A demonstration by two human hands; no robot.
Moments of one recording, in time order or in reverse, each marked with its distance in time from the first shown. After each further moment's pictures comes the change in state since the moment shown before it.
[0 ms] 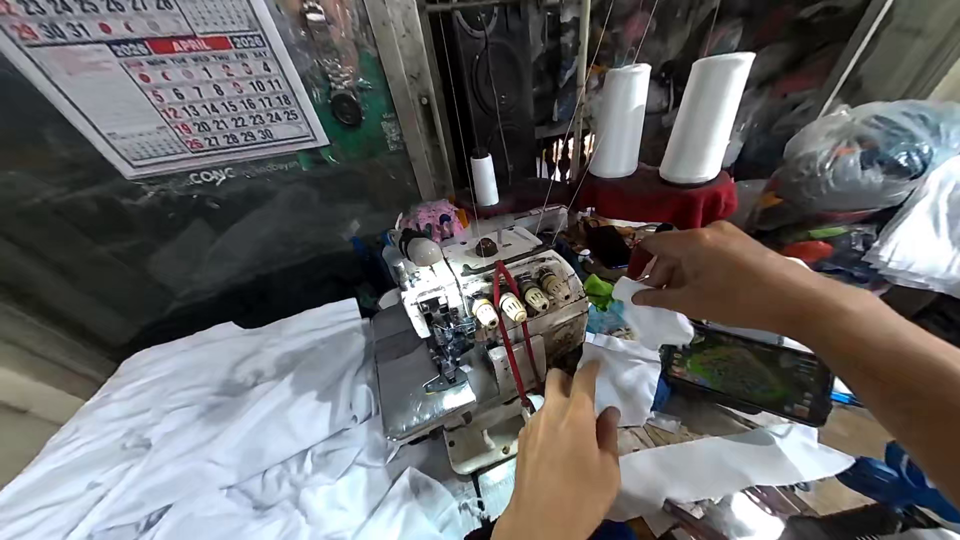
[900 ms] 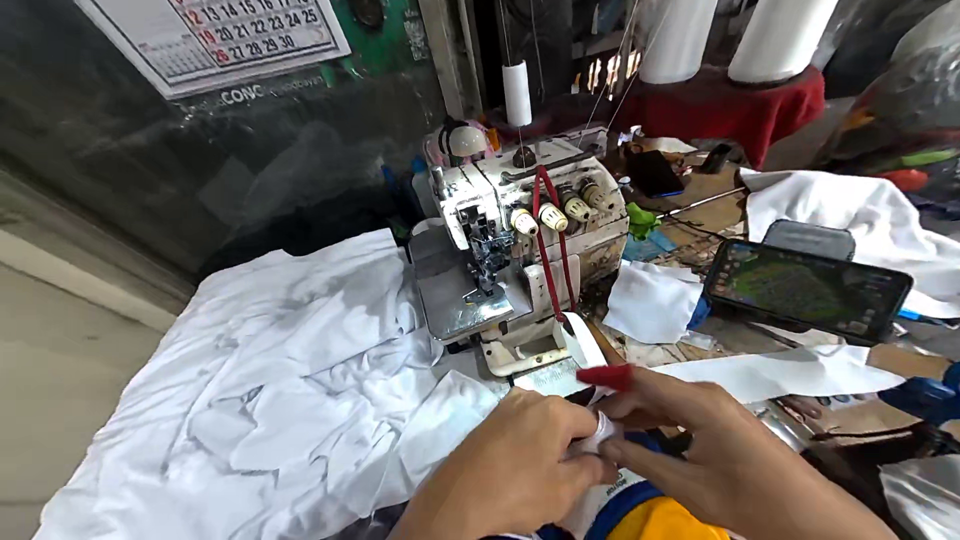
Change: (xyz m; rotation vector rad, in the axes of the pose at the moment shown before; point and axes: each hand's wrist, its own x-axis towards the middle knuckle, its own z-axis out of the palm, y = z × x) left_hand -0.084 -0.045 -0.076 -0.049 -0.557 0.189; right_hand -0.152 -0.110 0.148 0.857 -0.018 -0.069
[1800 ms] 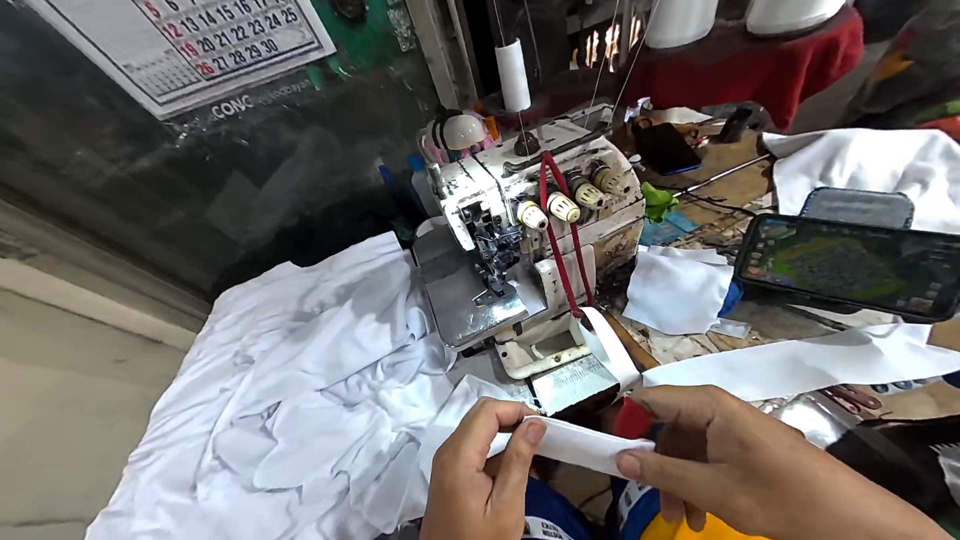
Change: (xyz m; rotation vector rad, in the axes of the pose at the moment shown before) left_hand -0.044 -0.037 0.040 -0.304 0.865 0.035; right_hand 0.006 -0.002 0.004 0.311 -0.229 0.330
